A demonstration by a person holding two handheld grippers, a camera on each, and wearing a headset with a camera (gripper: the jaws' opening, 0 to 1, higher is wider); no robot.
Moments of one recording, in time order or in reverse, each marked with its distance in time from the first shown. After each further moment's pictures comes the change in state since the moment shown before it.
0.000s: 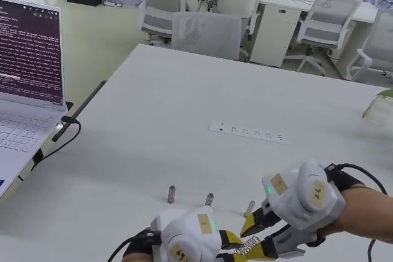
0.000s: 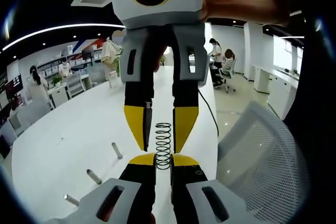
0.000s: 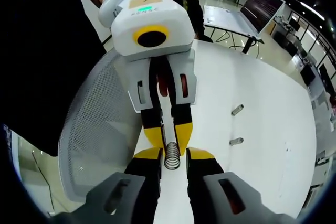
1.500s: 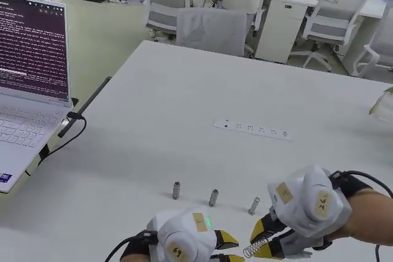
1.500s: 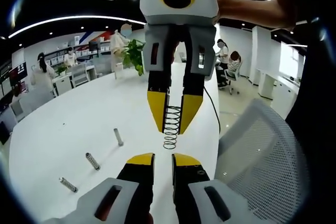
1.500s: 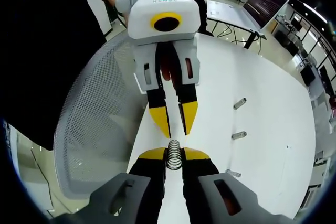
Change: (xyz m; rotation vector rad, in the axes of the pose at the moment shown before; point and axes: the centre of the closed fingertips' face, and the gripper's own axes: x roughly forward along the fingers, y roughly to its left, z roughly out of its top) left arm -0.010 0.006 -0.026 -0.085 0.032 0.034; right arm 0.008 0.005 -0.017 -0.010 0.038 -0.011
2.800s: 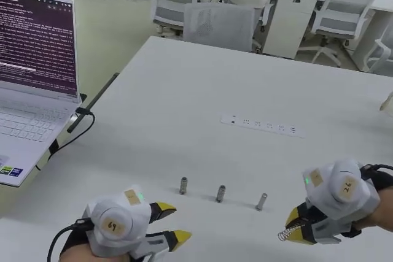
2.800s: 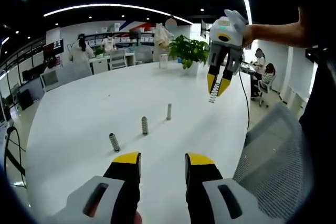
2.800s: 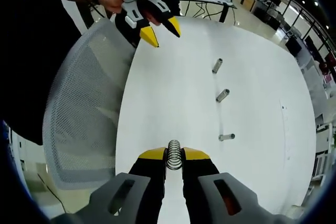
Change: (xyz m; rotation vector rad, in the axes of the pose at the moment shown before) left arm -0.085 0.077 -0.054 -0.190 0.031 0.270; right arm -0.011 -0.033 -0.070 0.191 0.066 -0.081
